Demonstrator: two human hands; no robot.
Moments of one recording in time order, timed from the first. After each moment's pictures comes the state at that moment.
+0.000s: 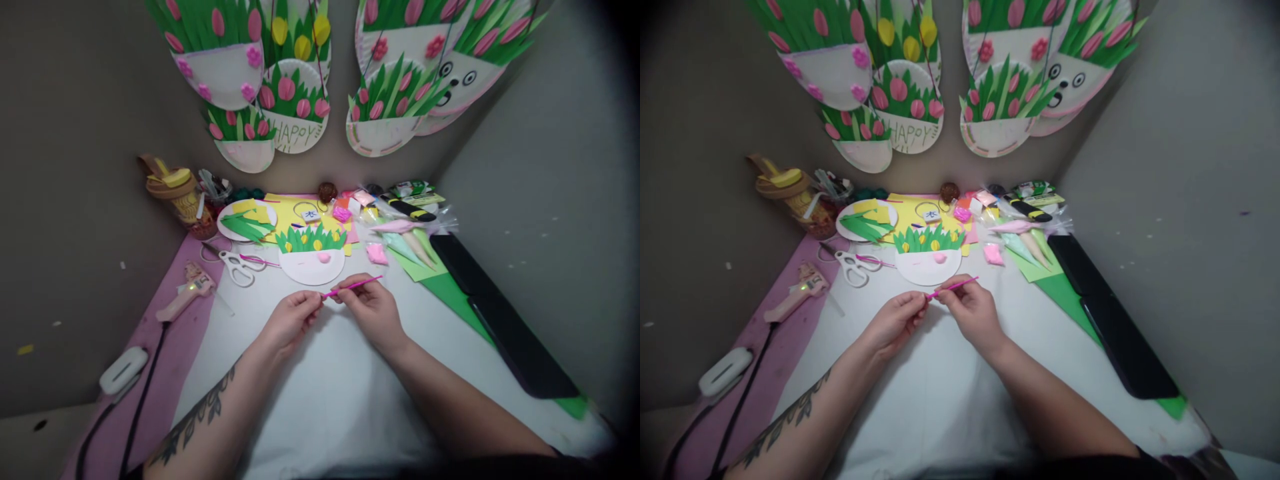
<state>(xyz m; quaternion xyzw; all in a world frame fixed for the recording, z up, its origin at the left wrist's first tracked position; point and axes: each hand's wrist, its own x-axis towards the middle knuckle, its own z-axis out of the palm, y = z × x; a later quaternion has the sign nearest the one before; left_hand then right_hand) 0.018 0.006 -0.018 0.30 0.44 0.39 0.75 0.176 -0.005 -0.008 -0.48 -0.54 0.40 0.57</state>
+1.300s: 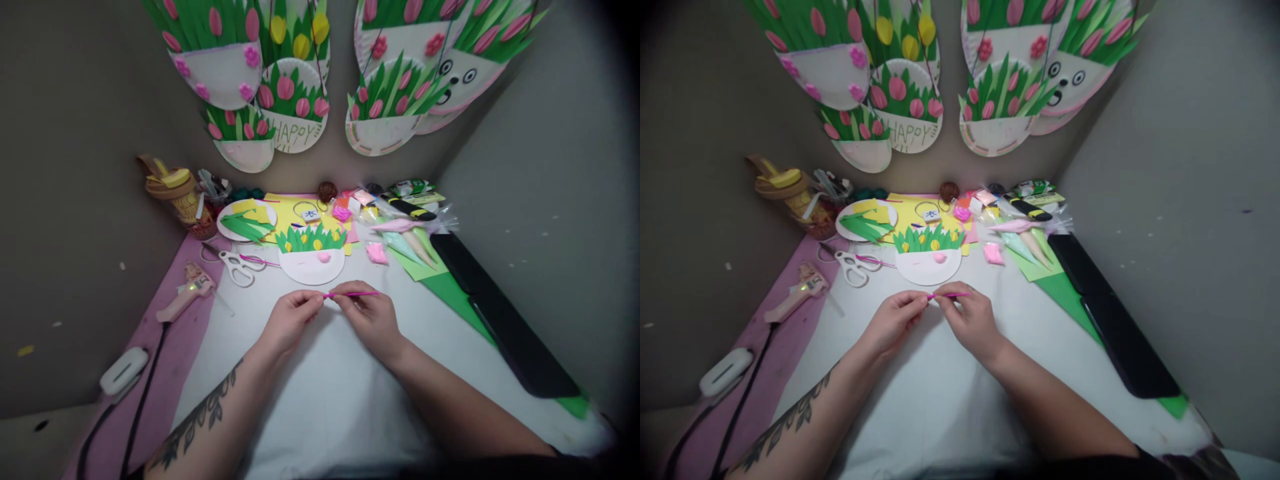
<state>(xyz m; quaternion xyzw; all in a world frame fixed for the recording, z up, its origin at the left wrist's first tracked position) 0.018 0.004 -0.015 0.36 0.48 0.40 0.69 0.180 -0.011 -0.013 -0.48 -0.68 0.22 0.50</state>
